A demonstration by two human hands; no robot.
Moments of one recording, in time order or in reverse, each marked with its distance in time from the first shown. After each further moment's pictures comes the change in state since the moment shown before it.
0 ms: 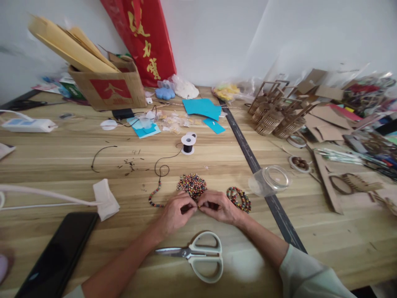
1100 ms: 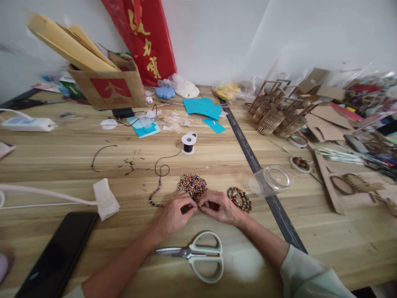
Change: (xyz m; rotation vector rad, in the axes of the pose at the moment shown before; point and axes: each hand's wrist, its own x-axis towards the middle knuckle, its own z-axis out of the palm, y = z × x) left_hand -0.001 0.001 0.000 0.000 0.000 -0.010; right_hand 0.000 -0.001 0.000 0.034 0.016 -0.010
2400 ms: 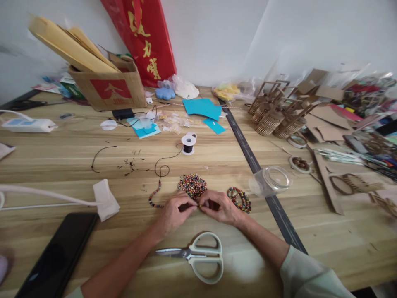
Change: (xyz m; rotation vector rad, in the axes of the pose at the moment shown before) left_hand 0.001 -0.002 -0.002 -0.093 0.046 -0.012; right_hand -0.001 -0.002 0.000 0.000 0.025 0.070
